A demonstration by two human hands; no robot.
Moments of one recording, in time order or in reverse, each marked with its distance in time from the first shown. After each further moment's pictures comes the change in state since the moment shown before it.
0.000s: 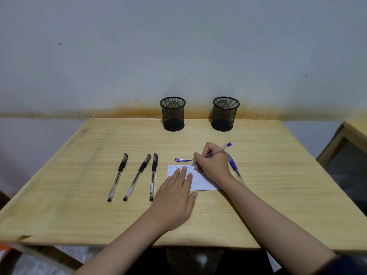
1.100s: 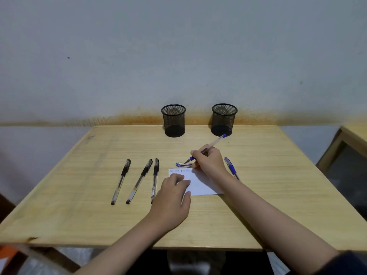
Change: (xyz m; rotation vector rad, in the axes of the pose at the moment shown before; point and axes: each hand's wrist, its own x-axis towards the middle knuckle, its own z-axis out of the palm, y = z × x) left_hand -0.004 -0.002 -0.001 -0.279 0.240 -0.117; right_hand -0.002 -0.026 0.003 0.150 -0.071 0.202
